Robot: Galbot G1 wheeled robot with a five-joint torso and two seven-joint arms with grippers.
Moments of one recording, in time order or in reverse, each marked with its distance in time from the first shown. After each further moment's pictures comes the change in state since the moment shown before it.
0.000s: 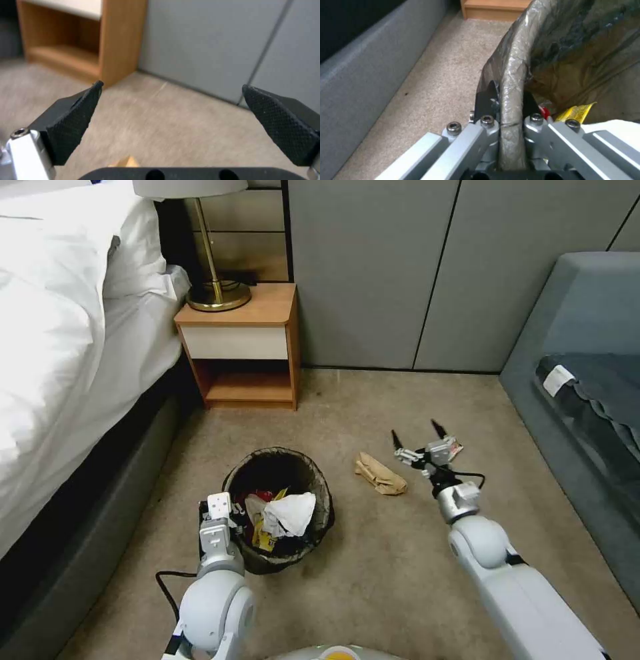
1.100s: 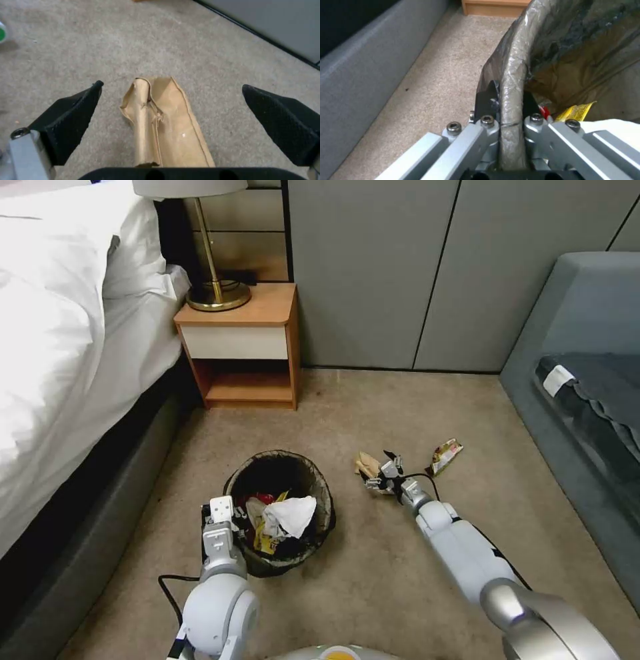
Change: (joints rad) left arm 0.014 -0.015 0.006 0.002 0.019 -0.003 -0.002; right arm 0.408 0.235 -0.058 -0.860 -0.258 0.174 -0.154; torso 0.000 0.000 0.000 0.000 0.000
